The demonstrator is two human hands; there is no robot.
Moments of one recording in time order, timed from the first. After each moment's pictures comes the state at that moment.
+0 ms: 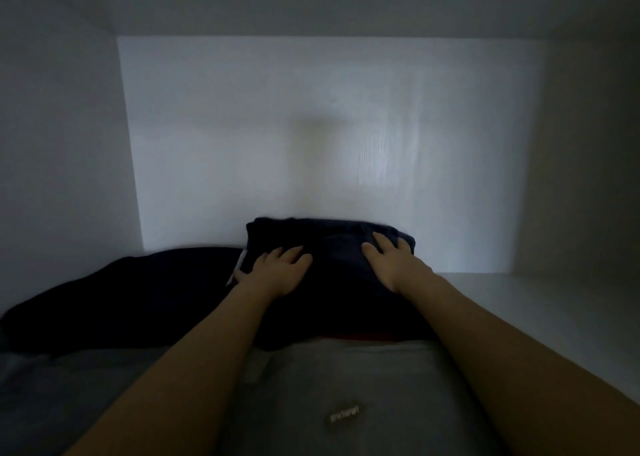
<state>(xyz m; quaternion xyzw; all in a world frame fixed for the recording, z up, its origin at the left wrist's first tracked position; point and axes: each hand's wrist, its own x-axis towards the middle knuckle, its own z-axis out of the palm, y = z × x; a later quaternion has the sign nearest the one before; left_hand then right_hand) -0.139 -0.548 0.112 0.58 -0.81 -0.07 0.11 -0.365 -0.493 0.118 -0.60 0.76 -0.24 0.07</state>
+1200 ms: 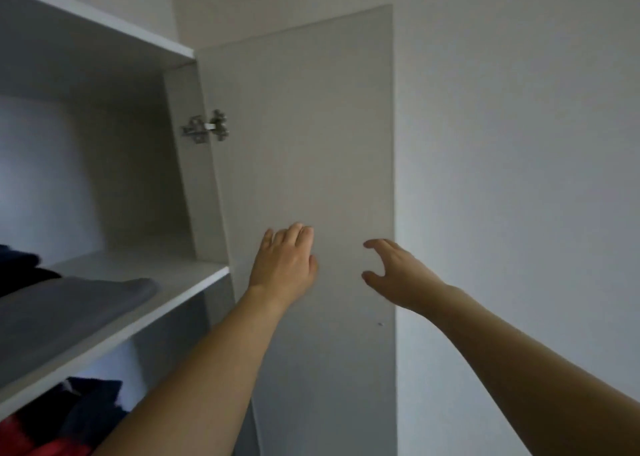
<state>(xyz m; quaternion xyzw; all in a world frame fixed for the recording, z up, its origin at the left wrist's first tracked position) -0.230 0.101 0.125 -0.09 -0.93 0.06 0.34 -0.231 0.319 0.117 -0.20 0.93 -0.23 -0.18</state>
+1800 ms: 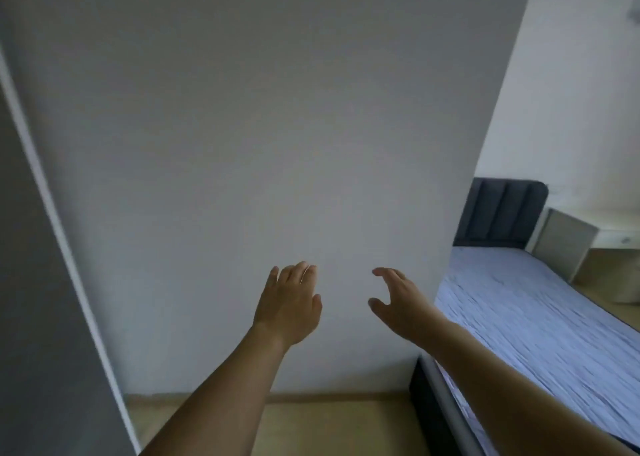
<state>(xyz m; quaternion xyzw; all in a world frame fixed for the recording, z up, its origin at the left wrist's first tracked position) -0.140 0.655 -0.047 -0.30 -0.93 -0.09 0.17 -0.052 0.857 -0.013 0.06 0.97 -0.20 -0.11</state>
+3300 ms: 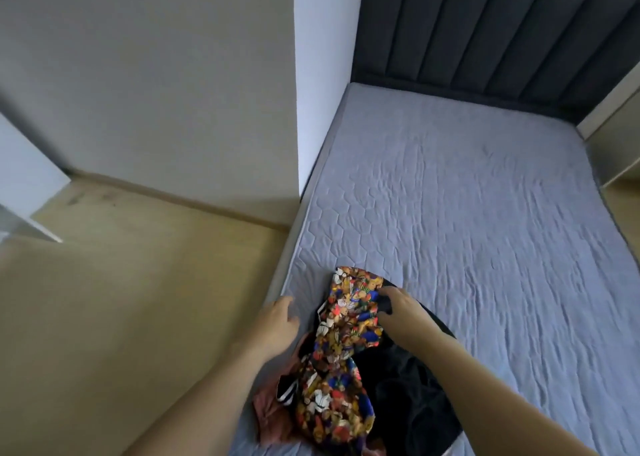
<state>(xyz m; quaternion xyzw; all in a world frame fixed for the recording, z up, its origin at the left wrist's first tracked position) 0.148 1.462 -0.399 0.03 -0.92 -0.28 -0.26 0.145 1.716 -0.354 0.07 0.94 -0.24 0.23</state>
